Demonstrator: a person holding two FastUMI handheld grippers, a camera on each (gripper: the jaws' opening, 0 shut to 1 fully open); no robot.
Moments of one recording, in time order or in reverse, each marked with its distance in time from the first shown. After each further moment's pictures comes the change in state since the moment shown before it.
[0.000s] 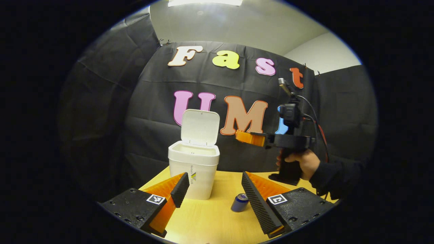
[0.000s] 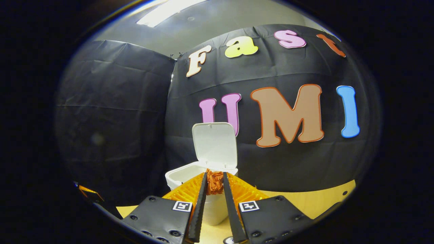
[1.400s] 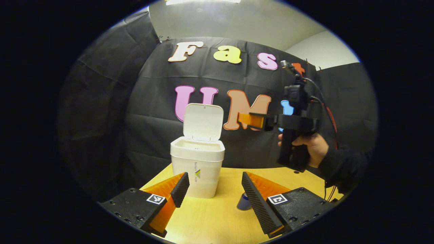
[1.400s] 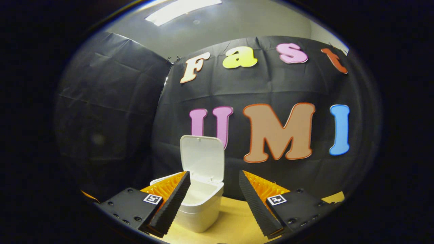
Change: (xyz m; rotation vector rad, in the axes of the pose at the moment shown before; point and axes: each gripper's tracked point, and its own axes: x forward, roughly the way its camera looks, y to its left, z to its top) left arm 0.026 -0.016 -0.013 0.023 0.013 -0.041; right arm -0.062 -0.051 0.055 -0.083 -0.151 -0.193
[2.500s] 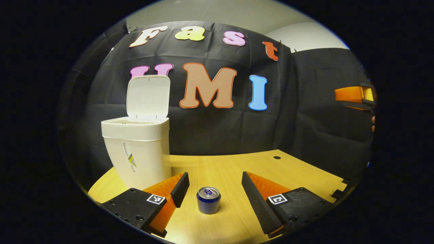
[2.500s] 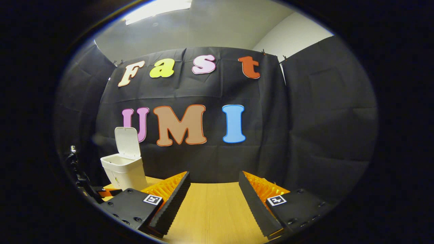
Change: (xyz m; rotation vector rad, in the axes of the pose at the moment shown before) left arm 0.102 -0.117 -0.123 0.052 0.145 -0.184; right arm -0.296 -0.204 -0.065 0.067 0.095 -0.556
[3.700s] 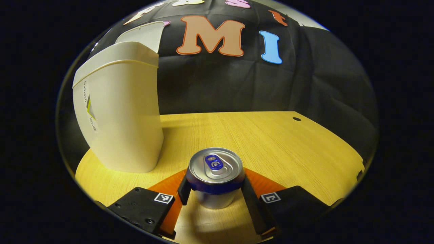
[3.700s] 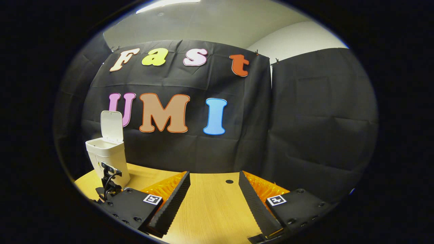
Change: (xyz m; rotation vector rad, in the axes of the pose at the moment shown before) left arm 0.082 0.020 -0.133 0.020 0.293 0.044; right arm -0.043 -0.026 0.009 -0.096 0.049 -0.137
